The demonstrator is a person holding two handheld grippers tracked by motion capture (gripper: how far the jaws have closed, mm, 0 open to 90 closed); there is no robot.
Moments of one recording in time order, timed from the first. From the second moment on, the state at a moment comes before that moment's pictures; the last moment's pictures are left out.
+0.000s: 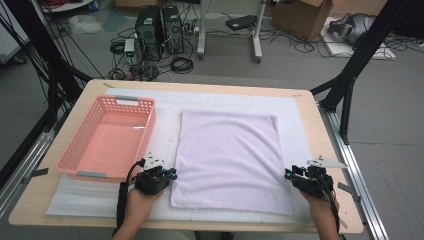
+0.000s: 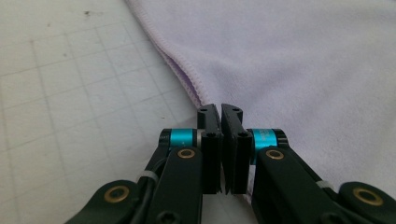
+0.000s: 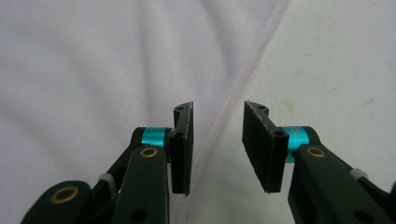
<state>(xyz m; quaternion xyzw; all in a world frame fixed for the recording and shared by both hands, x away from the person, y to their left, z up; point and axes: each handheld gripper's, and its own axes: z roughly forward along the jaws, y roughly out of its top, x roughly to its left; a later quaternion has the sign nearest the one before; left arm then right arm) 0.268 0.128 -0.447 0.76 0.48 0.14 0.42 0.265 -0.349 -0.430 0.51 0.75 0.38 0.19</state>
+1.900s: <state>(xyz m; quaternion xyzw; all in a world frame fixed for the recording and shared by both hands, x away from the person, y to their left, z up) 0.307 0.137 -0.430 0.71 0.41 0.15 0.56 0.292 -0.357 -0.424 0.46 0.73 0.44 0.23</state>
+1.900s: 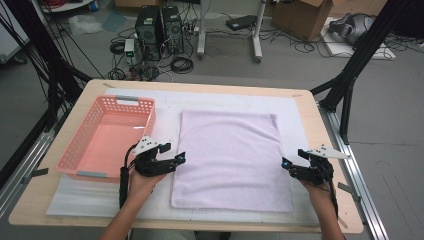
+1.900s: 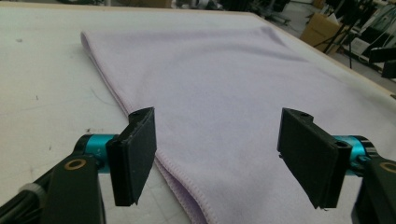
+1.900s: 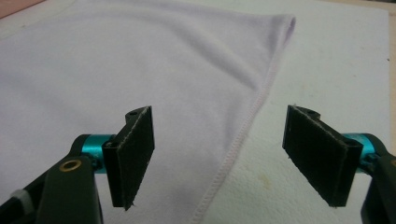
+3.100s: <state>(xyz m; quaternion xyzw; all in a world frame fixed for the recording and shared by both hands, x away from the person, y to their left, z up) 0.350 0.118 -0.420 0.70 0.46 0.14 0.52 0.314 -0.358 -0.430 0.48 0.74 0.43 0.21</state>
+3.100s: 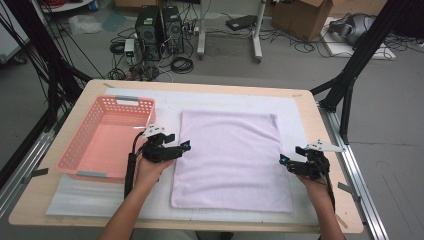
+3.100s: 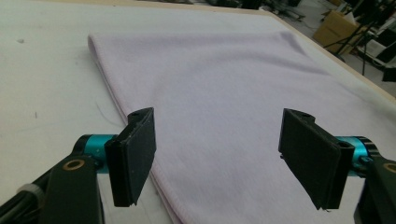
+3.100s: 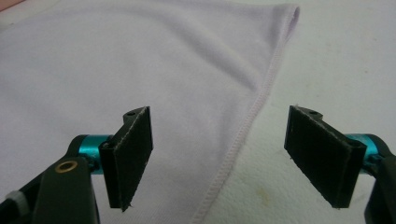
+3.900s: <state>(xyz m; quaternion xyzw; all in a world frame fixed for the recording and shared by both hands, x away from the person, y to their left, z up) 0.430 0.109 -0.453 0.70 0.53 0.14 0.45 0.399 -0.354 -0.432 0.53 0.73 0.38 0.20</state>
